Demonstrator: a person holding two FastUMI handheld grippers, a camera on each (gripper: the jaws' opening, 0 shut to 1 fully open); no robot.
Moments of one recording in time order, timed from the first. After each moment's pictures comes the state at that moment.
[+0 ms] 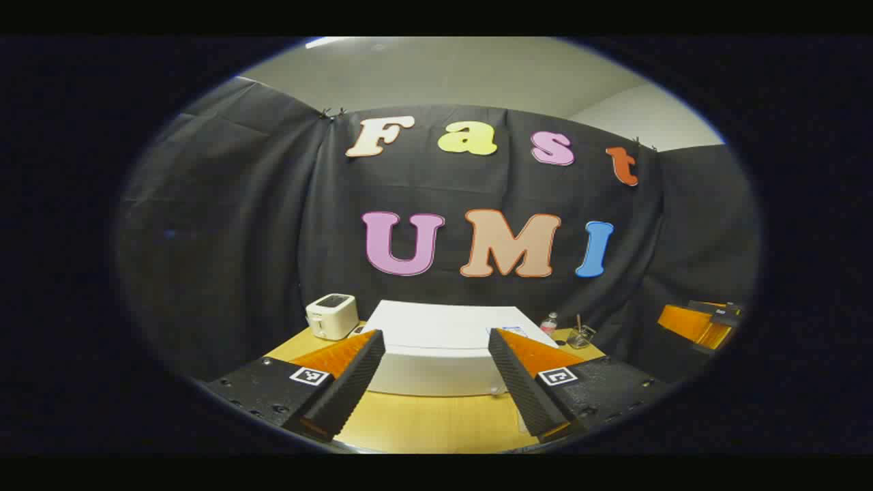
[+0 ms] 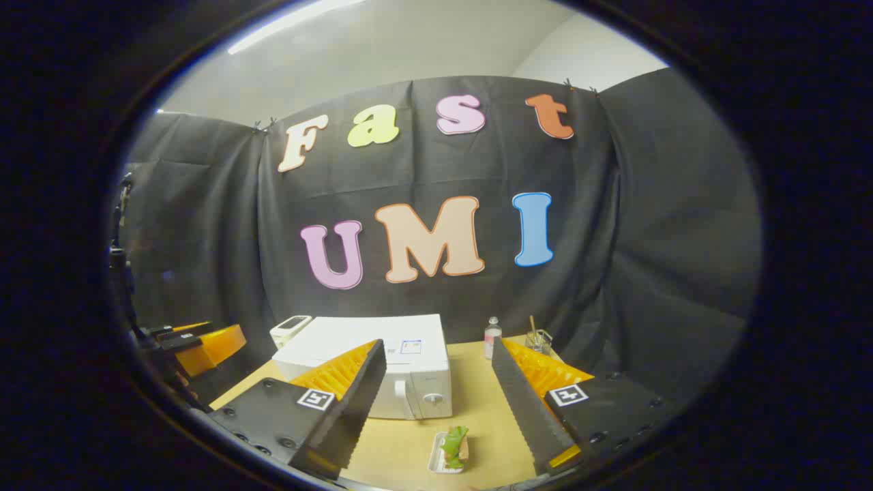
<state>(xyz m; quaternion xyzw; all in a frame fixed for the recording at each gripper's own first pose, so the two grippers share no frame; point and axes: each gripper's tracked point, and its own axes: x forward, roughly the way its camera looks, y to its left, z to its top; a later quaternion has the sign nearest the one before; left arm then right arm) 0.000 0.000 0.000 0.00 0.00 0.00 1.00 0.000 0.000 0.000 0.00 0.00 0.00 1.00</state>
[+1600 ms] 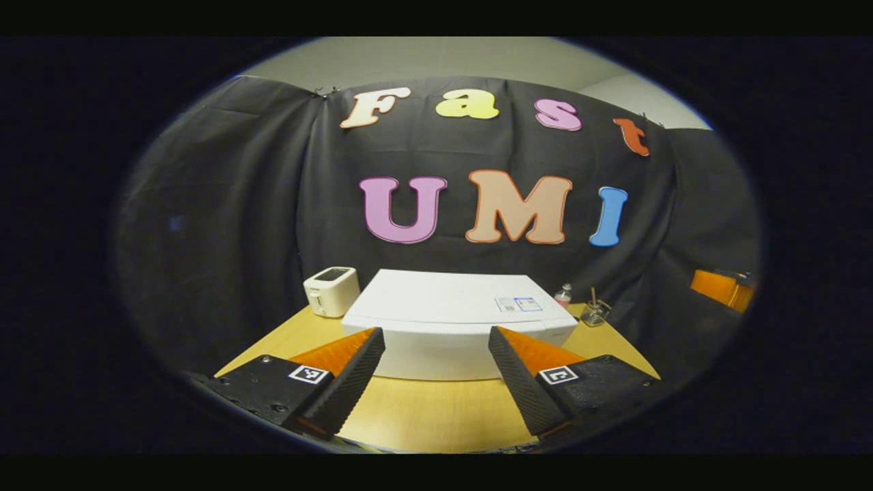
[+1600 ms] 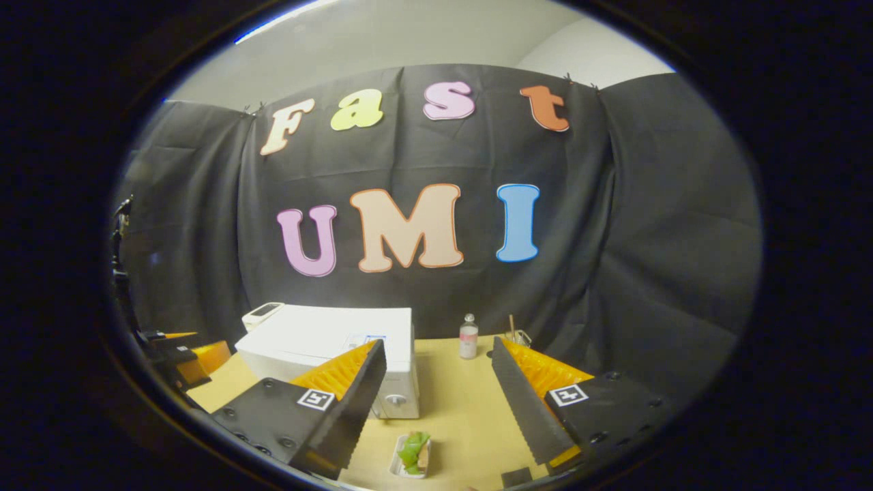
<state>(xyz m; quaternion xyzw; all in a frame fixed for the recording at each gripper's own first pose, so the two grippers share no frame) 0.036 -0.016 -0.074 0.02 0.09 0.00 1.00 0.034 -0.053 -0.017 -0.03 0.03 -0.03 1.00</state>
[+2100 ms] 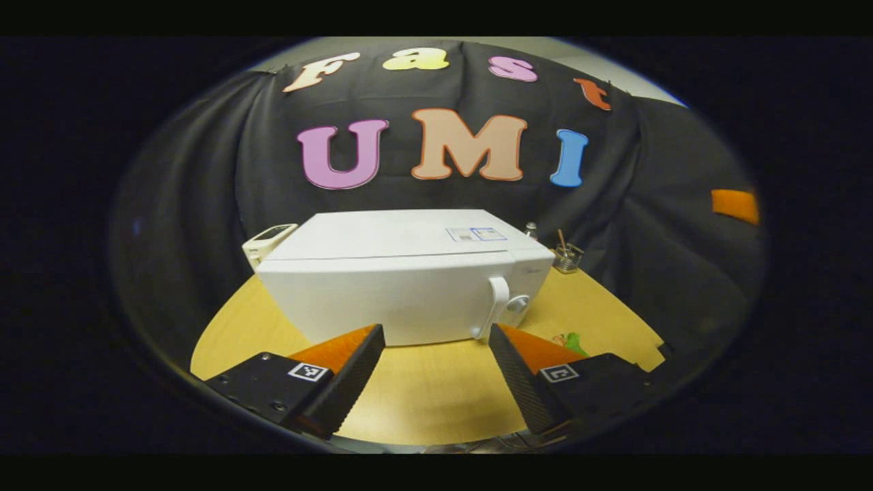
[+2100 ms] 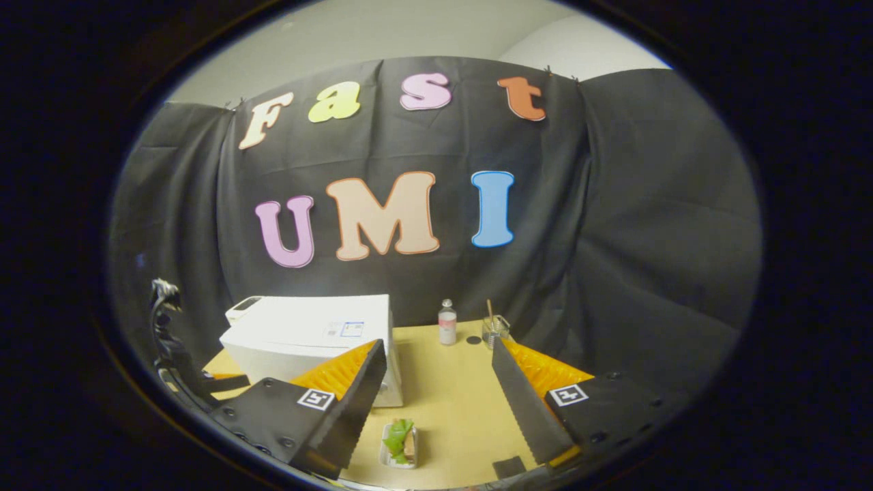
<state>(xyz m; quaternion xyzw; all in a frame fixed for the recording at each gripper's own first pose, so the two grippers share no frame) 0.061 -0.067 -0.202 0.05 0.20 -0.10 0.97 0.013 -0.086 -0.027 -0.02 0.05 -0.08 1.00</state>
